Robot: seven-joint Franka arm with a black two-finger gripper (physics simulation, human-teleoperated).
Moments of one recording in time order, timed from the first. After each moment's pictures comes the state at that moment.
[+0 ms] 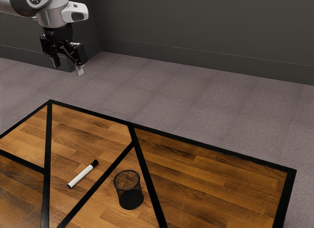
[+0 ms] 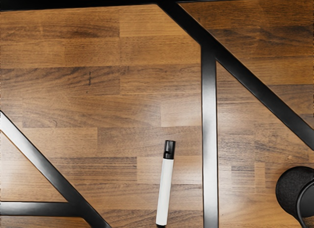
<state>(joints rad) -0.02 -0.11 0.06 -1.66 0.11 1.59 0.05</state>
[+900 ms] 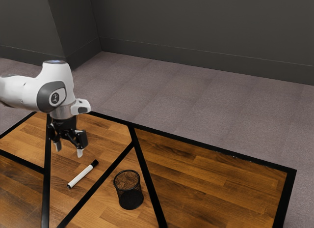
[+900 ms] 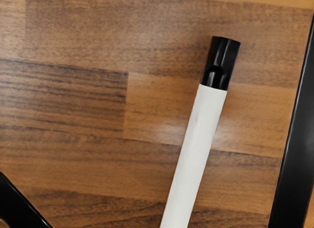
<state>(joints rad) 0.01 0.03 0.19 -2.26 0.04 2.10 0.05</state>
